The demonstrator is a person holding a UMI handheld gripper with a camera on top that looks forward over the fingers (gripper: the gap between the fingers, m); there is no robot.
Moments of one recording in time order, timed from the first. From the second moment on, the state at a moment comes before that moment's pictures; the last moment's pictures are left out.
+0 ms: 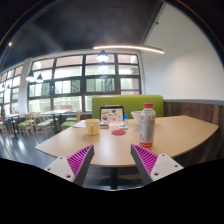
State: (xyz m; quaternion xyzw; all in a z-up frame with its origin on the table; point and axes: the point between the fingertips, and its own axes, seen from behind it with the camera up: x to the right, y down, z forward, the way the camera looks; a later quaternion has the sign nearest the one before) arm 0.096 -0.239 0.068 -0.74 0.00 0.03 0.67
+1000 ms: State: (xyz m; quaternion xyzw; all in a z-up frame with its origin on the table) arm 0.254 -0.029 0.102 -0.71 0.06 -0.10 0.69
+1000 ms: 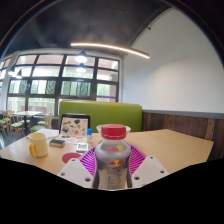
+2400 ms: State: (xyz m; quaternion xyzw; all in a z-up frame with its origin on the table) arm 0.039 0.119 0.200 -0.39 -0.52 -0.66 0.38
